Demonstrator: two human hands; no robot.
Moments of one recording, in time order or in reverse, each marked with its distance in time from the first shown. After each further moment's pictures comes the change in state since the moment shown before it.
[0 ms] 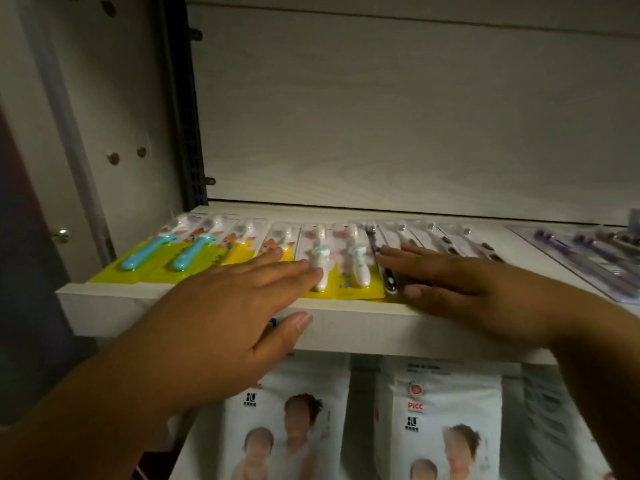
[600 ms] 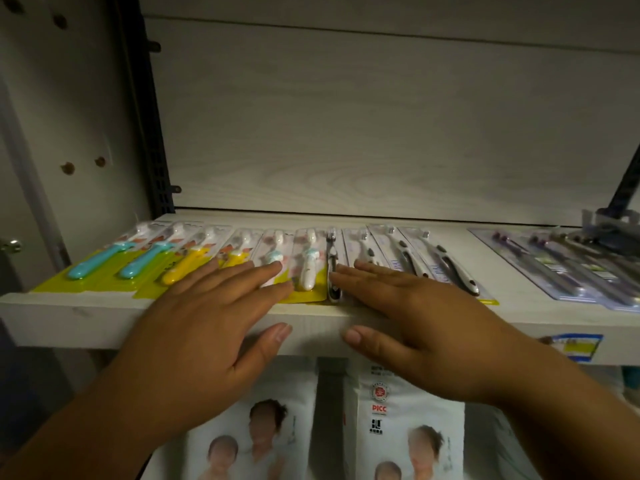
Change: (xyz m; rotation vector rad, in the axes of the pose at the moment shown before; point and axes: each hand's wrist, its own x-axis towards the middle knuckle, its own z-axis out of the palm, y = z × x) left_hand 0.008 0.038 0.017 0.134 0.122 -0.055; right_hand -0.028 -0.005 0.023 -0.233 0.204 -0.183
